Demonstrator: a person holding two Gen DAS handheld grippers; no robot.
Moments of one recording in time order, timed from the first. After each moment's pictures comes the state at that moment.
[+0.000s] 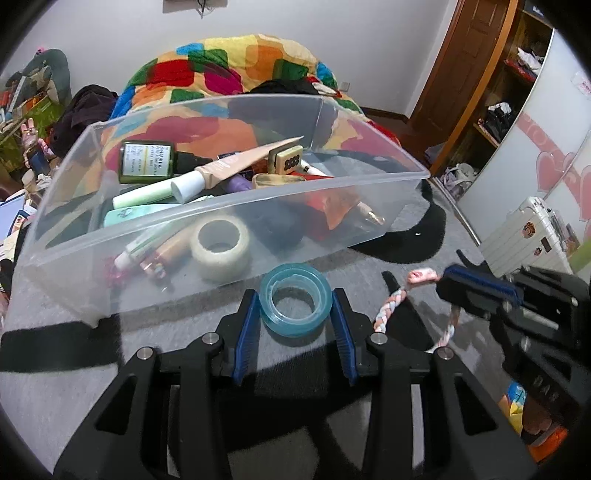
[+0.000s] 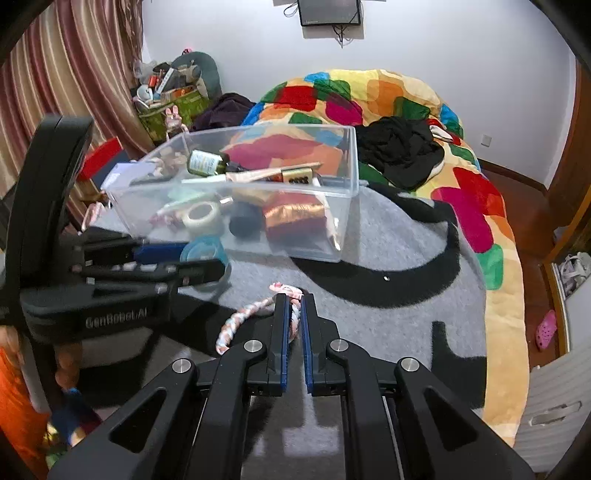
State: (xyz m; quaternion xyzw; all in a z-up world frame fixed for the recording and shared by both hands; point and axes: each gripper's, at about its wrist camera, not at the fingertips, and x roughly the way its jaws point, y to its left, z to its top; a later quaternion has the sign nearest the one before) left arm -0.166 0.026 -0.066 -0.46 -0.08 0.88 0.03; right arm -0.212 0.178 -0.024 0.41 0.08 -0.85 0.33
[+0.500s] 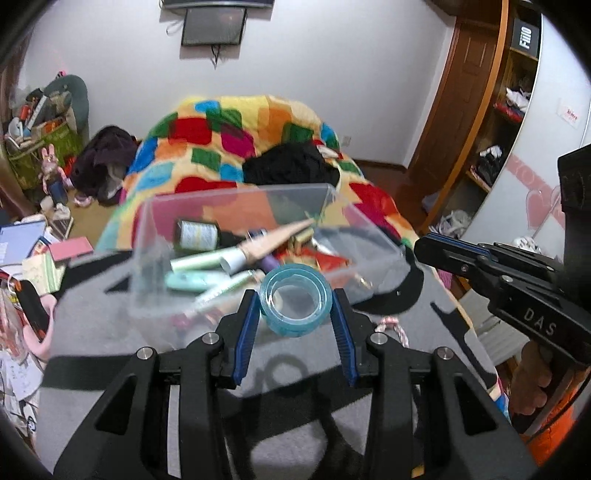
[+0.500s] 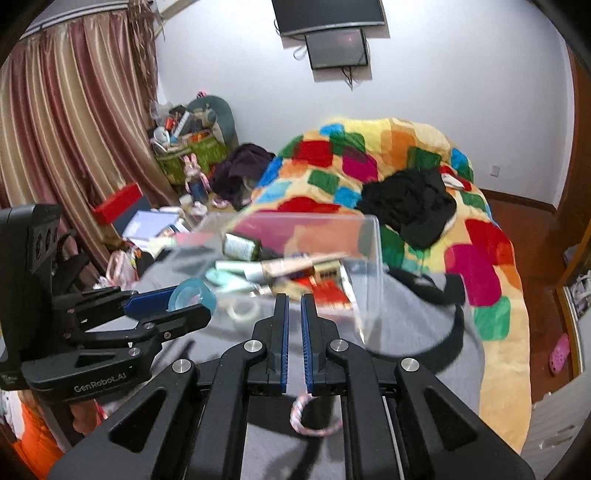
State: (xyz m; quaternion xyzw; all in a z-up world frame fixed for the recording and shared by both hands) left arm -0.137 -0.004 0.009 -0.37 -0.09 0.93 0.01; right arm -0.221 0.153 0.051 0.34 0.04 -0.87 0.36
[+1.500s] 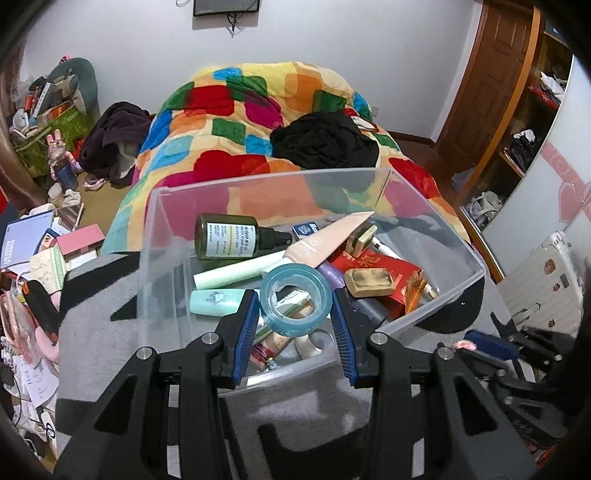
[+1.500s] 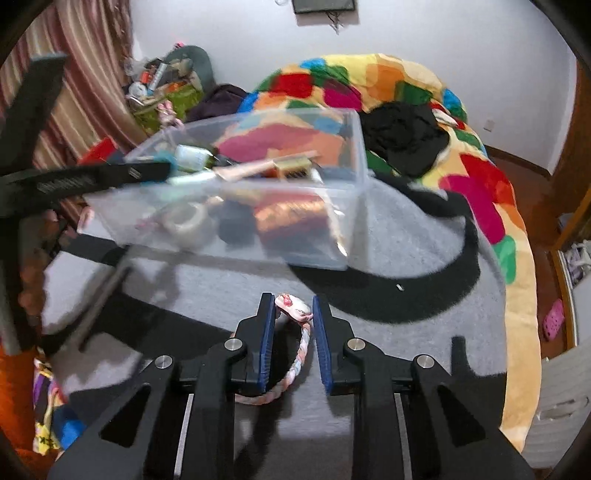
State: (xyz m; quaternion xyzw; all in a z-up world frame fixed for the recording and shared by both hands) left arm -0.204 -0.040 -0.028 -0.44 -0.08 0.89 -0.02; right arm -0.228 0.165 -0.029 0.42 0.07 -0.84 0.33
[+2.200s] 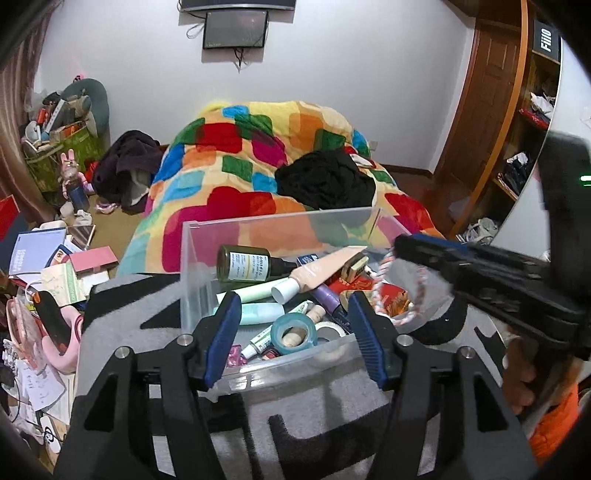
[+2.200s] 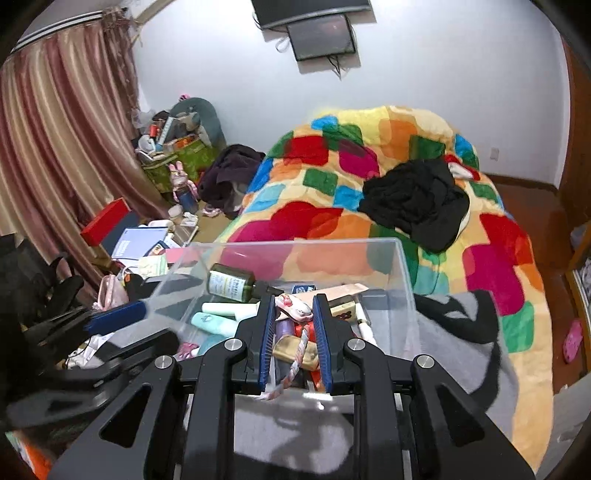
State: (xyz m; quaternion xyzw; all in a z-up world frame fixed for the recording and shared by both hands) left arm -0.167 -0.044 0.008 -0.37 -0.08 0.93 -0.03; right arm -0.291 0.092 0.019 0.38 0.02 -0.86 0.33
